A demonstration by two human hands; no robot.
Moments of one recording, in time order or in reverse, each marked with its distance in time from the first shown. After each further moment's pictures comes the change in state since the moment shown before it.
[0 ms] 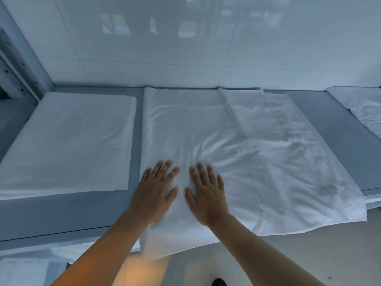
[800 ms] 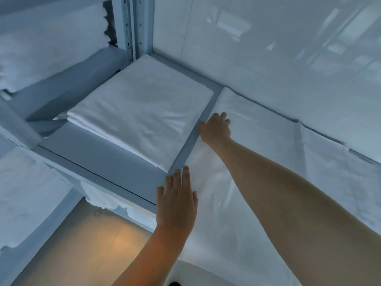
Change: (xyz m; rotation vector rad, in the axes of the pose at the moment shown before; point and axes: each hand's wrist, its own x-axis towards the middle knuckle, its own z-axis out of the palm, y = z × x) left_hand -0.032 0.053 -0.013 -0.114 0.131 -0.825; right_hand 0.255 -0.144 -0.012 -0.055 -0.115 -0.103
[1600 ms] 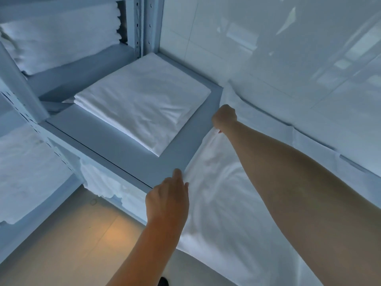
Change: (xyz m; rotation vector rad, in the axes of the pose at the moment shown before) left_hand -0.051 0.037 -0.035 -0.128 0.041 -0.208; right_hand 0.004 0.031 -0.057 0.036 -0.044 0.003
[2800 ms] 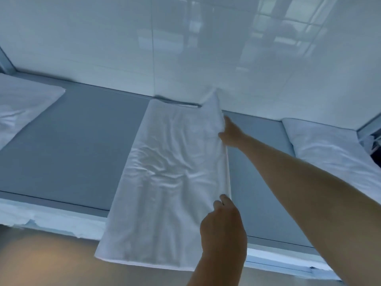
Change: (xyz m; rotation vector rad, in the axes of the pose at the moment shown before) left_hand -0.352 0.481 0.167 -0.057 -0.288 0.418; right_hand -0.144 0.623 -0.165 0.367 -0.031 0.067
